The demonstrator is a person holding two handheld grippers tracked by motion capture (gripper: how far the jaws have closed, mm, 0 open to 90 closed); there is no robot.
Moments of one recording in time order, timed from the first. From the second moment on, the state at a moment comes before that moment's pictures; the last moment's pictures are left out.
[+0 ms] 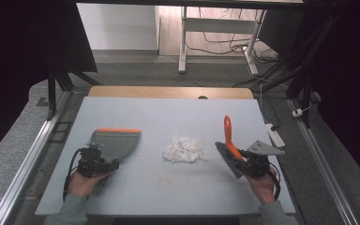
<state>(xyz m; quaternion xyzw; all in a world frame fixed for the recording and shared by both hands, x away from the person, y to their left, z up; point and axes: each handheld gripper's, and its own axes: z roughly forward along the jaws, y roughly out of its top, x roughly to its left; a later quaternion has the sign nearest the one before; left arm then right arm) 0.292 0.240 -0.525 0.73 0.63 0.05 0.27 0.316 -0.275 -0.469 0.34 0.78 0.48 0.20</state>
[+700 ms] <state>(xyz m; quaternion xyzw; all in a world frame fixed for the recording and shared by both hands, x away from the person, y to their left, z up) 0.293 0.246 -0.528 0.70 0.64 0.05 0.30 0.317 -0.275 -0.470 0.34 0.78 0.48 0.20</state>
